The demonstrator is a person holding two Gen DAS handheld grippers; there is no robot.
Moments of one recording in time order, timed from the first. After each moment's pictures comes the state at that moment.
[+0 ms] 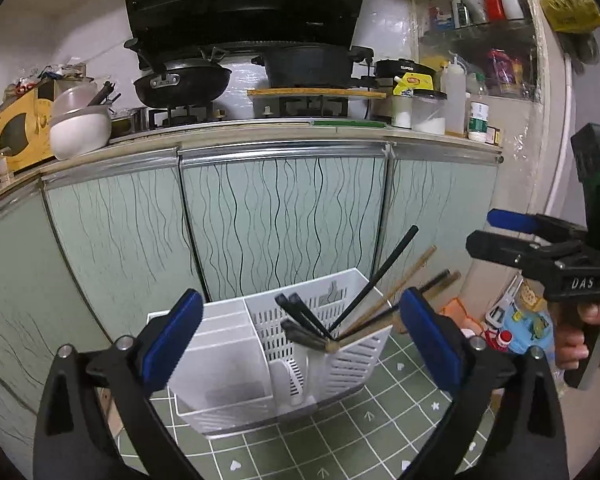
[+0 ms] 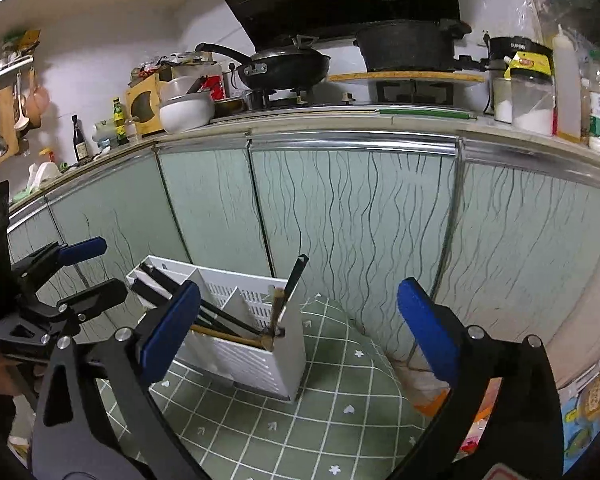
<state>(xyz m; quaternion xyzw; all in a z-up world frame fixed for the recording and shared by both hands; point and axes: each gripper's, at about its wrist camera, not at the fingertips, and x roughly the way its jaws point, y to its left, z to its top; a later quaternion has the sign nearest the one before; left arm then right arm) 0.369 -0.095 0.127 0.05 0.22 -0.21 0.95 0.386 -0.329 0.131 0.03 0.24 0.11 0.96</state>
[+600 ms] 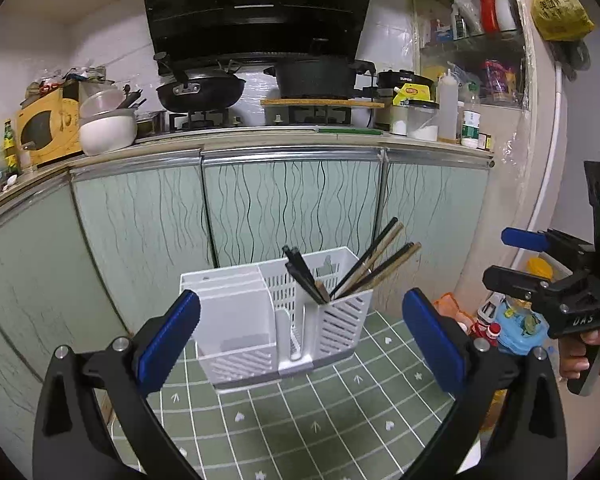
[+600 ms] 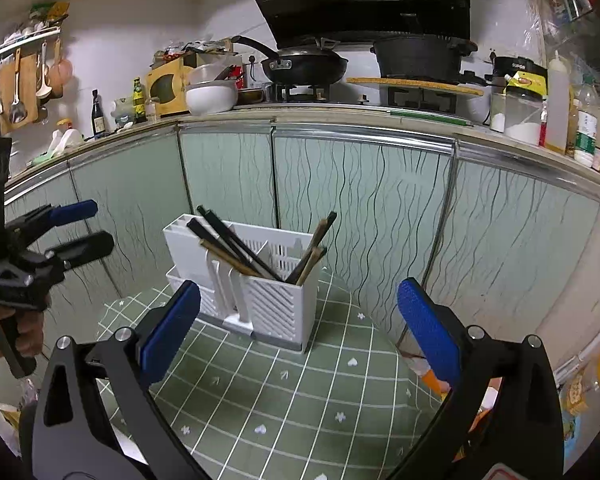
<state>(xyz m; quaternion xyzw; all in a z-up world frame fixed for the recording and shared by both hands) 0.288 -0.066 0.142 0.04 0.21 -0.19 0.96 0.293 -0.307 0.131 -0.01 0.24 0.11 0.96</state>
